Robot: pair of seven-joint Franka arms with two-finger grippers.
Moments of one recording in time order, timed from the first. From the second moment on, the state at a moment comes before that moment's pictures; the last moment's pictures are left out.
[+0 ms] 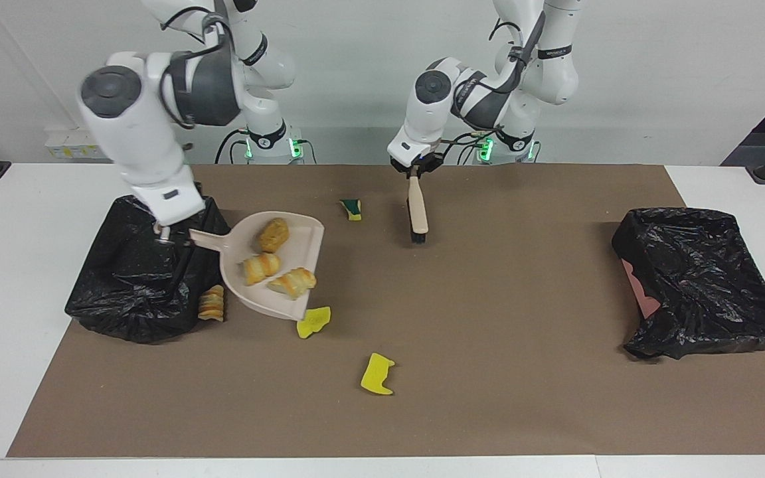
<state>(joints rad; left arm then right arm) -0.98 -0.09 0.06 -2.33 -0.23 2.11 -0.76 -0.14 0.23 0.14 -1.47 -0.14 1.60 -1.43</state>
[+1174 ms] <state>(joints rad) -0.92 -0.04 0.10 -2.25 -0.20 2.20 -0.72 -0.38 0.07 0.15 -1.76 -0.81 1.77 -1.51</state>
